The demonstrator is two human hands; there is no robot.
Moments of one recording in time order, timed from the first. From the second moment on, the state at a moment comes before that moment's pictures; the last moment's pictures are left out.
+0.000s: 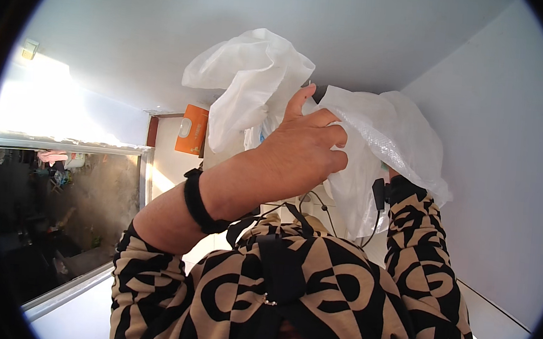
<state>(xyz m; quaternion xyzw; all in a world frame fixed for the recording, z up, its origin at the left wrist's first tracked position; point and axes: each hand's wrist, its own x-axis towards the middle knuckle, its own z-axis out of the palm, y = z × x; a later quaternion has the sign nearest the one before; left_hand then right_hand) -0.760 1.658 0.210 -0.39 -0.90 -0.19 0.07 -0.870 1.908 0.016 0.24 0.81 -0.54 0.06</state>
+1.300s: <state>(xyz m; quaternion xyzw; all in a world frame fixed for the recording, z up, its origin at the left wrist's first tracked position) -0.773 1.695 0.251 -0.45 -0.89 -0.06 0.11 -0.794 1.903 0.063 0.13 0.23 -0.96 0.03</state>
